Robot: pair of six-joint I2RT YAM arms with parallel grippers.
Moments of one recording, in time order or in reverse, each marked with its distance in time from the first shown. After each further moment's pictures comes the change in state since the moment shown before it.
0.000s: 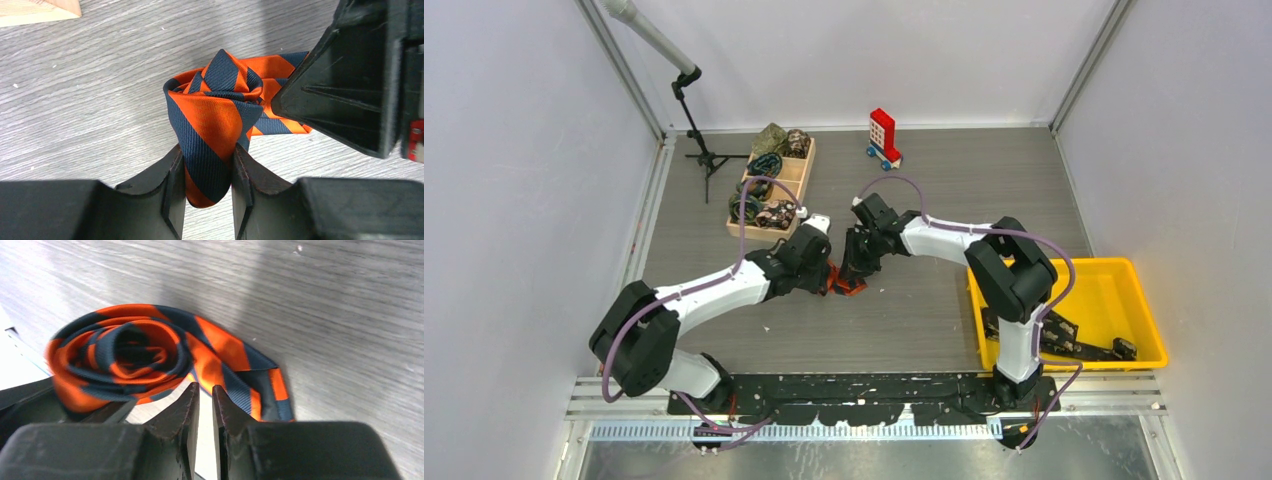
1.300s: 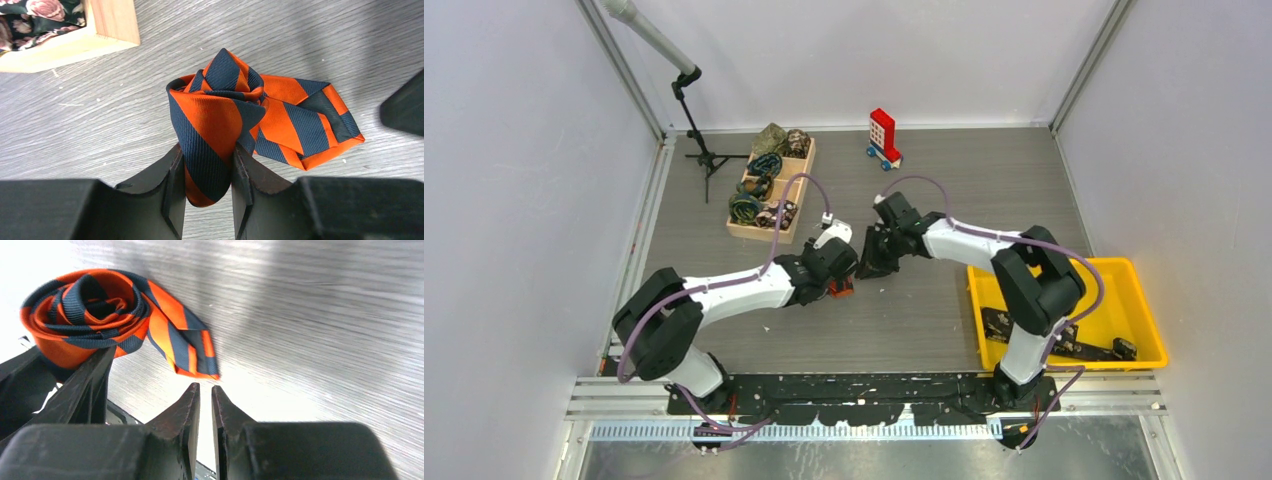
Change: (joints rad) left arm -0.150 0.113 0.069 -0.035 -0.354 0.094; right arm -0.050 -0.097 -0.119 0.003 0.000 0.014
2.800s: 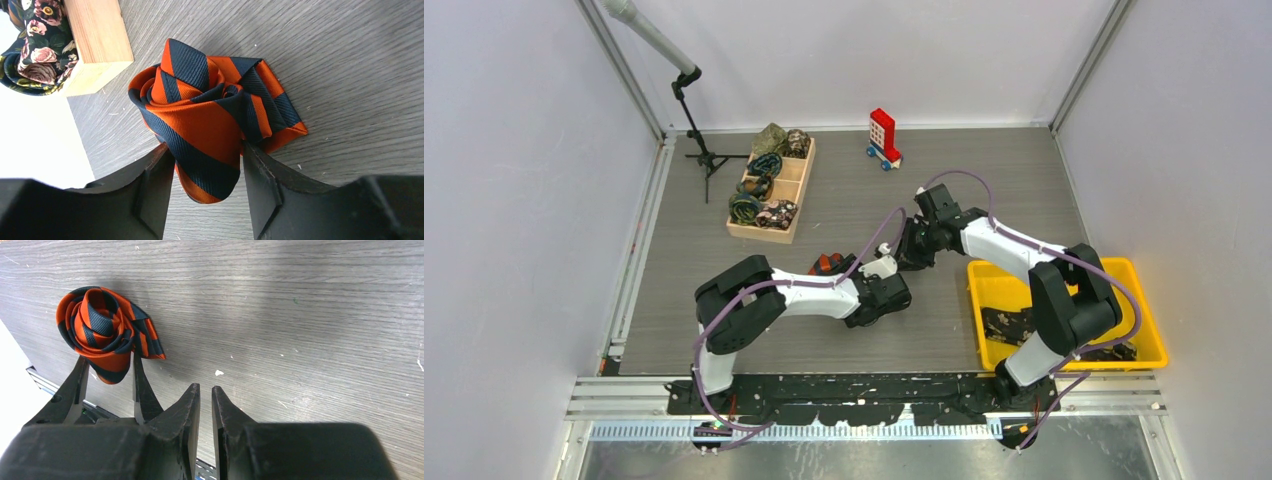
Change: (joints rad) left arm -0.255 0.401 0.273 -0.231 -0.333 0.003; right arm -0.200 -0.204 -0.110 -0.116 0.021 -0.058
